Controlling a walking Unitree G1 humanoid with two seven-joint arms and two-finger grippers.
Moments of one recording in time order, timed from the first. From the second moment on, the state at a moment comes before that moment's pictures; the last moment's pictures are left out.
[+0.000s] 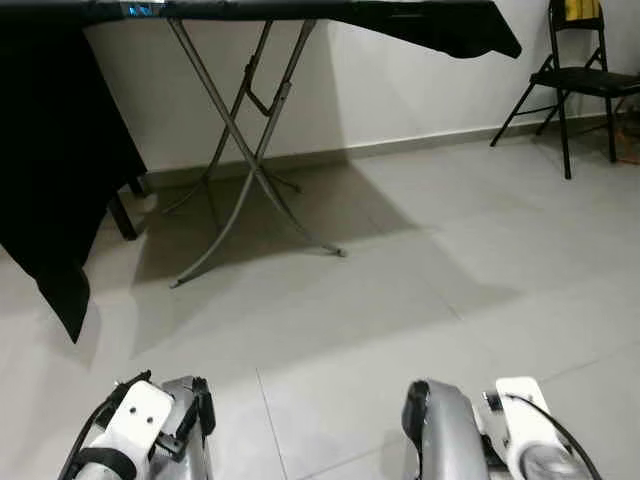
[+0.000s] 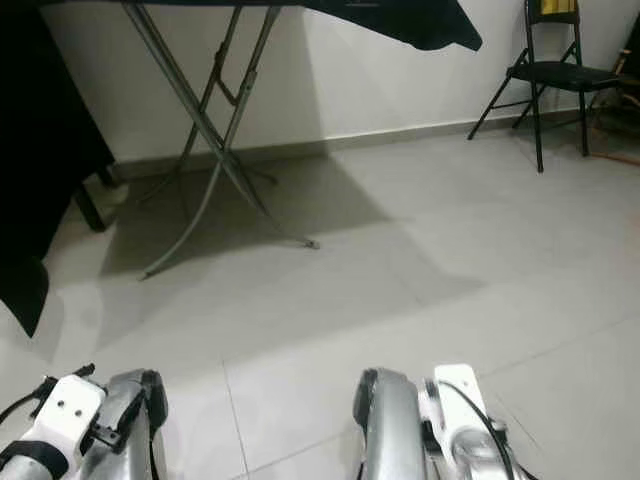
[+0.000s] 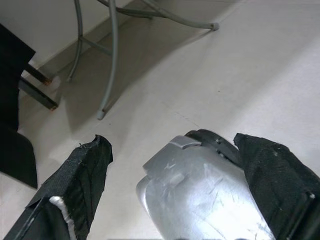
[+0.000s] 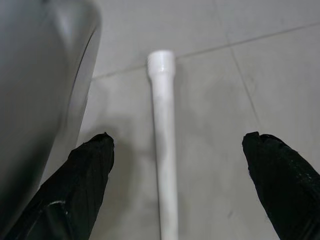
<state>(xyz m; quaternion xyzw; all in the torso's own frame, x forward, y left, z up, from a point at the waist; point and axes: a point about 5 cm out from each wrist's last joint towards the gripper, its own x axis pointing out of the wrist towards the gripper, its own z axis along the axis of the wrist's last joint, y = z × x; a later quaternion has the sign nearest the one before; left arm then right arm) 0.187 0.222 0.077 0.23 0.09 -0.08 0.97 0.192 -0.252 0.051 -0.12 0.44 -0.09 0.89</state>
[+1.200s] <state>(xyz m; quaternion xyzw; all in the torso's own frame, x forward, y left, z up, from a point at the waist) 0.159 0.225 0.084 0.23 0.09 -0.05 0.97 0.241 -0.270 -0.012 -0.19 0.50 -0.04 0.84</state>
